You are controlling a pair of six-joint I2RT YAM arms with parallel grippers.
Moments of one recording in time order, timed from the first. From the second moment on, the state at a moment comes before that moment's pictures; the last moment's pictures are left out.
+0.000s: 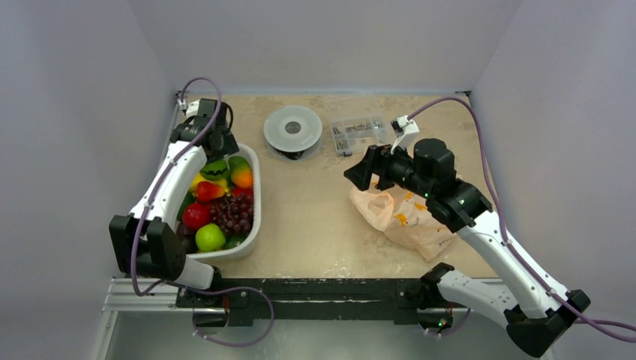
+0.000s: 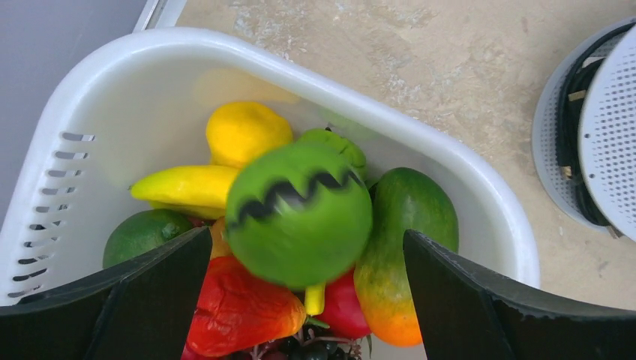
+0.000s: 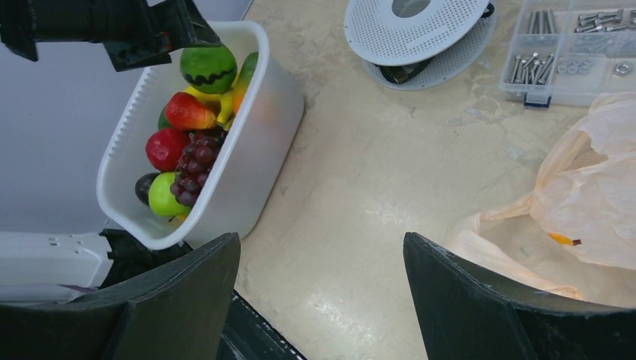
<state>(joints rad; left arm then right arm) -0.15 1.48 1.34 -0.88 -0.50 -0.54 0.59 0.94 1.06 -0.46 -0.17 0.48</state>
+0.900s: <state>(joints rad) -0.15 0.76 1.49 -0.98 0.15 -0.48 0.59 0.63 1.30 -0.72 0.42 0.37</state>
